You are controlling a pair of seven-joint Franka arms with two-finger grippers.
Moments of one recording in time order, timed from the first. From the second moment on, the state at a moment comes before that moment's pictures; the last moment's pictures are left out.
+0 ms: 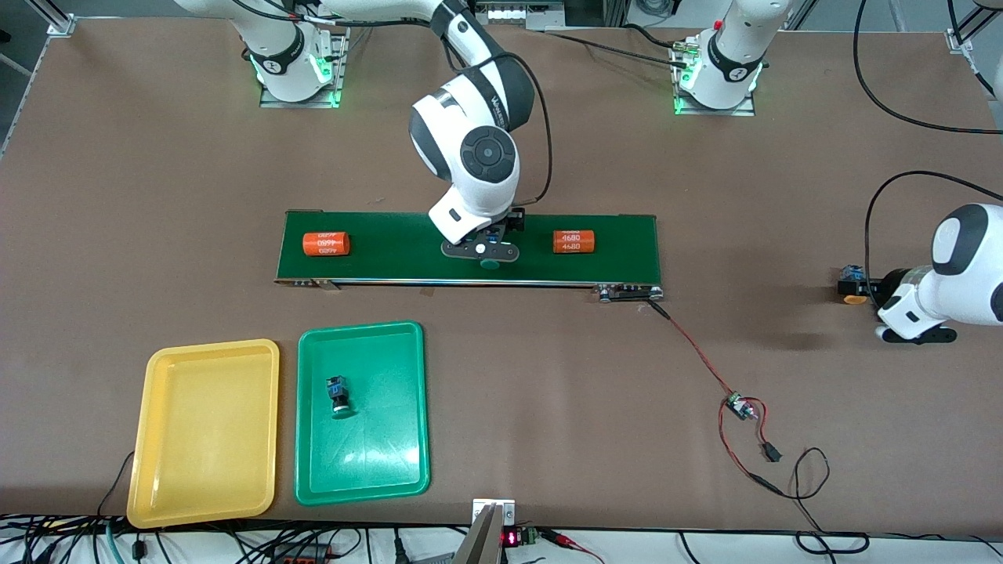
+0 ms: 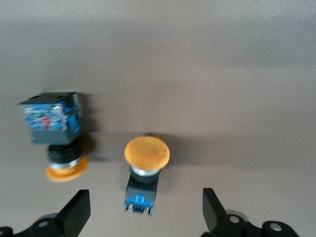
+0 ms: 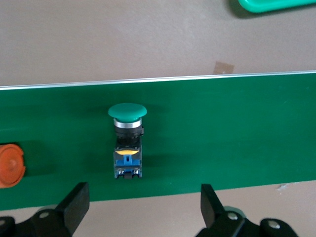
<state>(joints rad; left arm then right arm) 1.04 0.86 -0.86 -1.69 0.78 1.82 -0.14 1.05 0.68 -0.37 -1.38 0.28 1.84 0.71</state>
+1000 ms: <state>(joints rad) 1.07 0.89 -0.98 -1.70 0.78 1.81 -0.05 1.06 0.72 -0.37 -1.47 0.28 1.92 0.71</state>
